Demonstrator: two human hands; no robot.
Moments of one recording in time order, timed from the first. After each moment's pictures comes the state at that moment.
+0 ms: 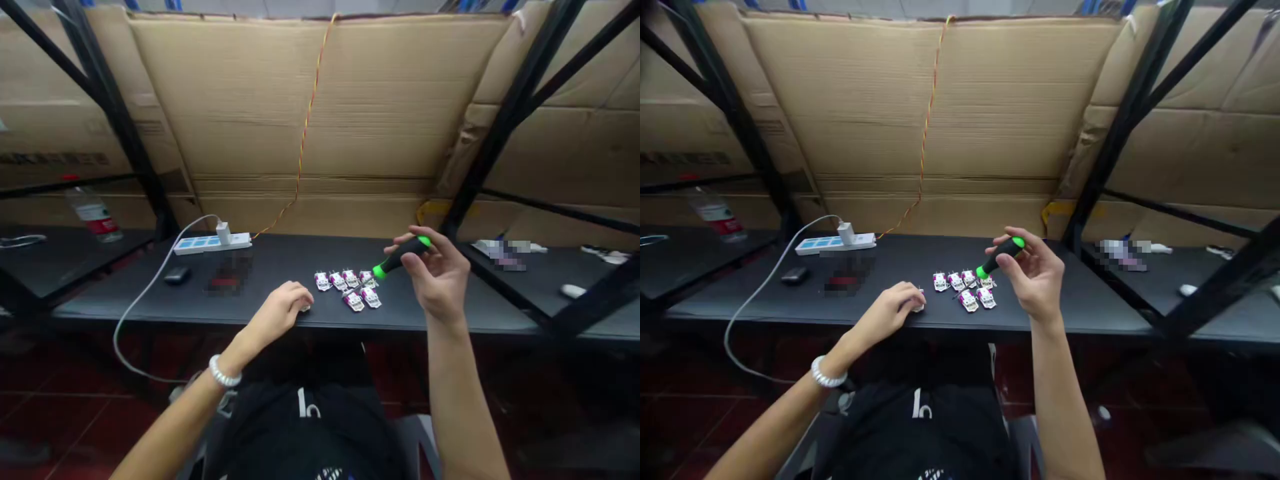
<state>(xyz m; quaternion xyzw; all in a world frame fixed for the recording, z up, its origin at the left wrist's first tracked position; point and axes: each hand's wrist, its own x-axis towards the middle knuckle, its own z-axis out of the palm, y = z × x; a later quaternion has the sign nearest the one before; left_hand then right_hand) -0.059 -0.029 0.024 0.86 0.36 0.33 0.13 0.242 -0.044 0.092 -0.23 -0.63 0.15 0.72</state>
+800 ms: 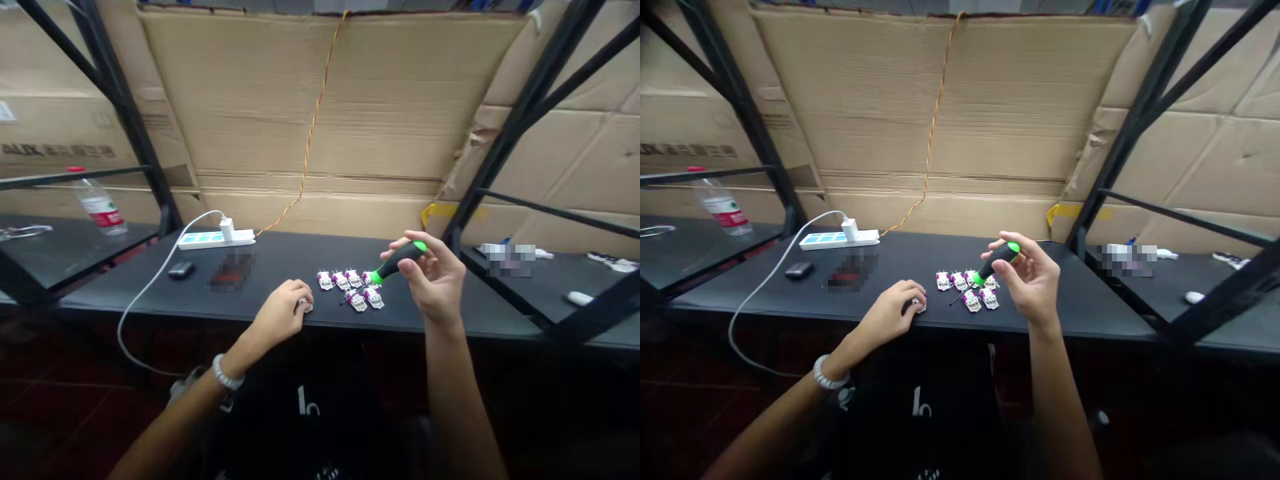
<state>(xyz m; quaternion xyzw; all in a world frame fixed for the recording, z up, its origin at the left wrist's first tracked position) -0.054 -0.036 0.017 0.85 0.40 0.34 0.10 0.232 -0.043 0.091 -0.20 -0.65 0.18 0.71</state>
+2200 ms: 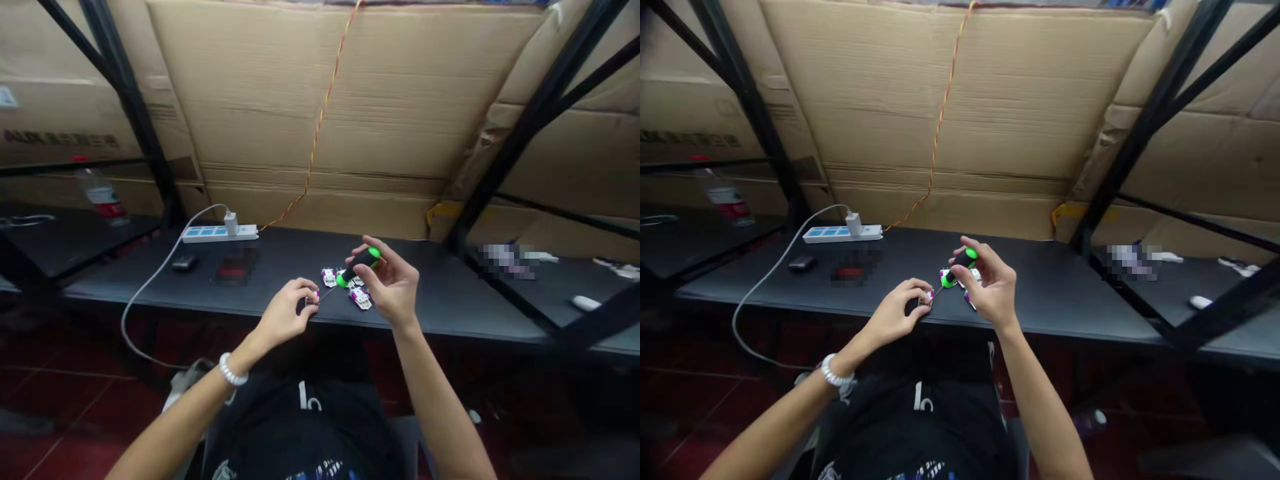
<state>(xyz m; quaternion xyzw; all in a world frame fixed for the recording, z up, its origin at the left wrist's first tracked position) -0.054 -0.035 -0.002 0.81 0.40 0.39 0.17 0.169 -0.038 0.067 -0.21 -0.65 0.24 0.69</state>
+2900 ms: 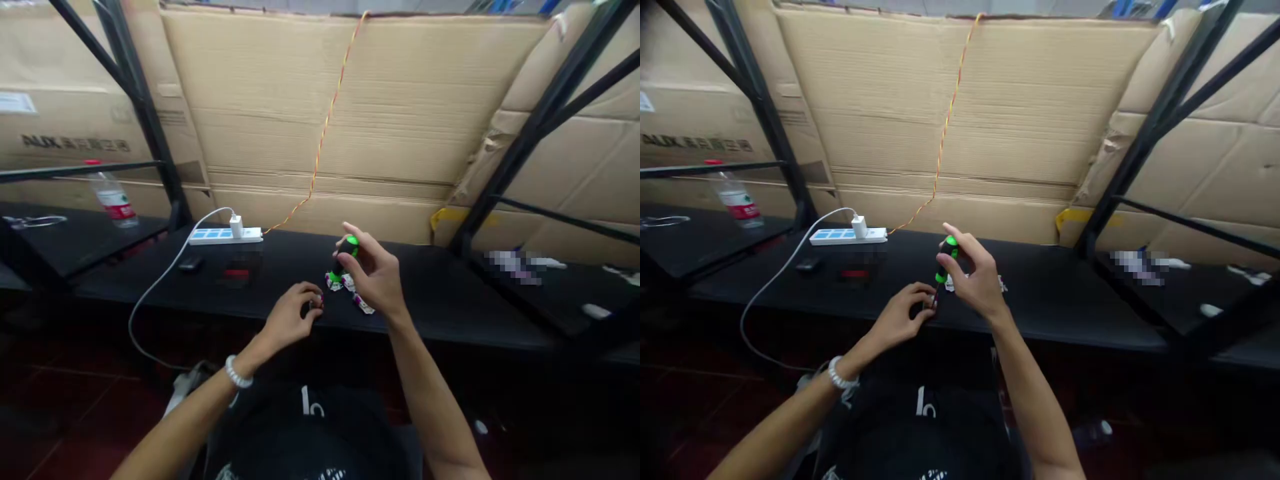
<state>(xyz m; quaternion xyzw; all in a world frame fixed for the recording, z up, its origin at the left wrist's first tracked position) -0.051 -0.037 -0.001 0.80 0.40 0.41 0.16 0.151 -0.021 0.085 -0.24 -0.72 0.22 0.61</state>
